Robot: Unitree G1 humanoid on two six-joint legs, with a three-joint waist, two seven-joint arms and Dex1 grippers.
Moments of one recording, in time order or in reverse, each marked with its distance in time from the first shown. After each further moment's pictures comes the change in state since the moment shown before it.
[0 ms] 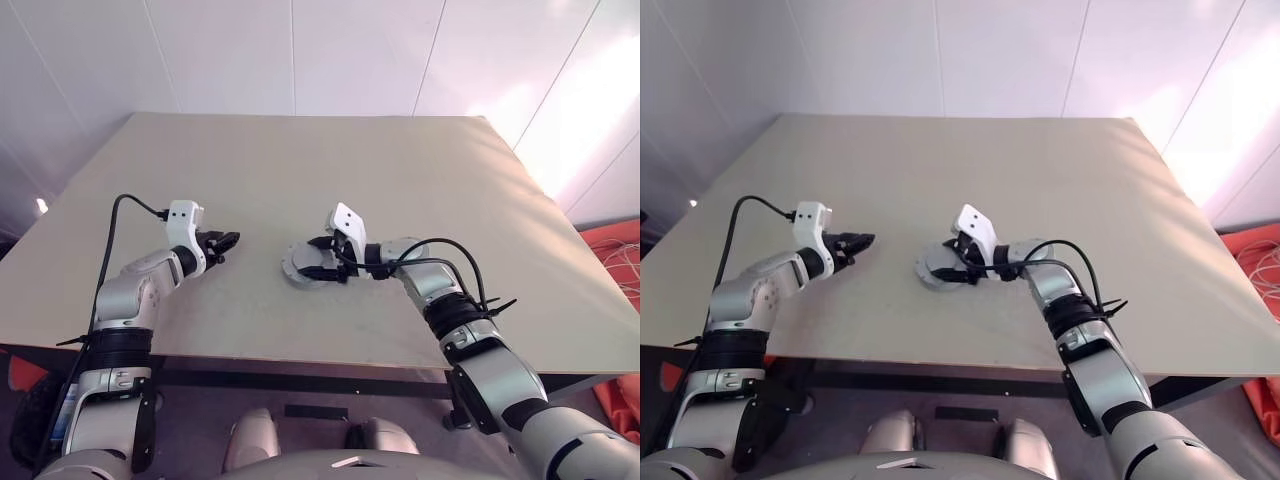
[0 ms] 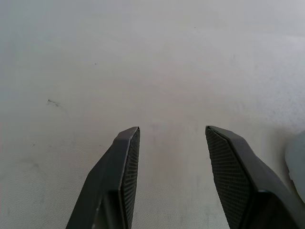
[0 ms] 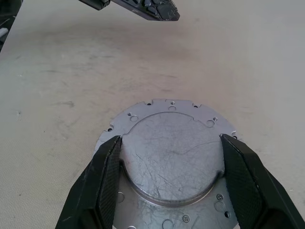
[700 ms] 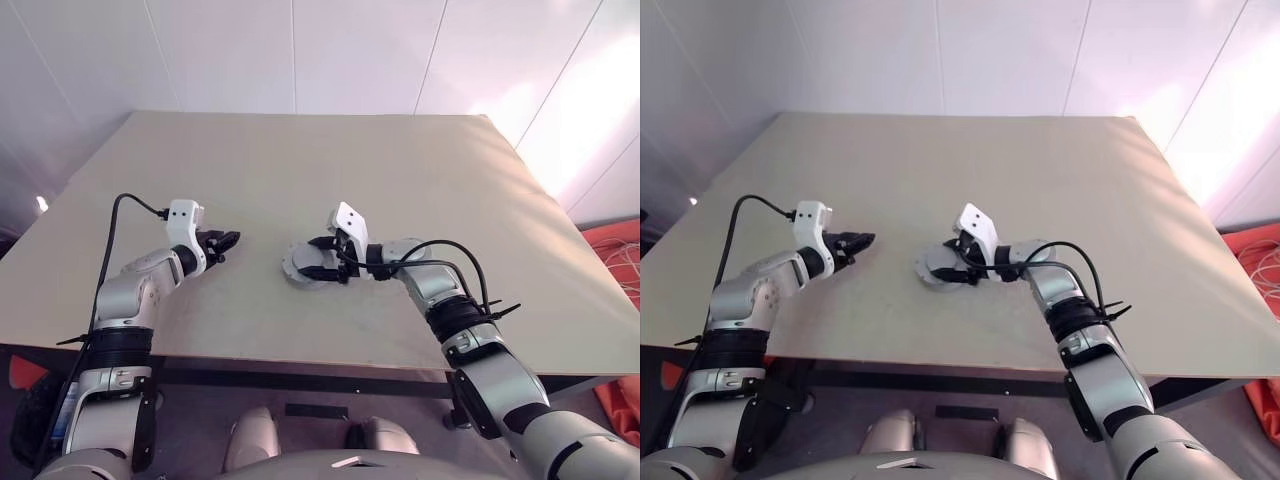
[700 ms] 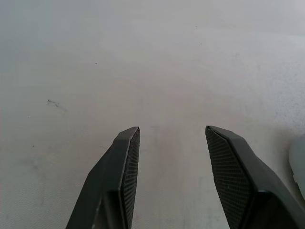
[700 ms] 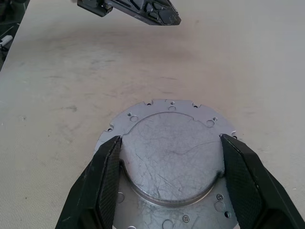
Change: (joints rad) left arm -0.004 0.000 -0.001 0.004 0.001 -0.001 -0.001; right arm 0.027 -0.004 -0.020 -0.075 0.014 0.061 0.008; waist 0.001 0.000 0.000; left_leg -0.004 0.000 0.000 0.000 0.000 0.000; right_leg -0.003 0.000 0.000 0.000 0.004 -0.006
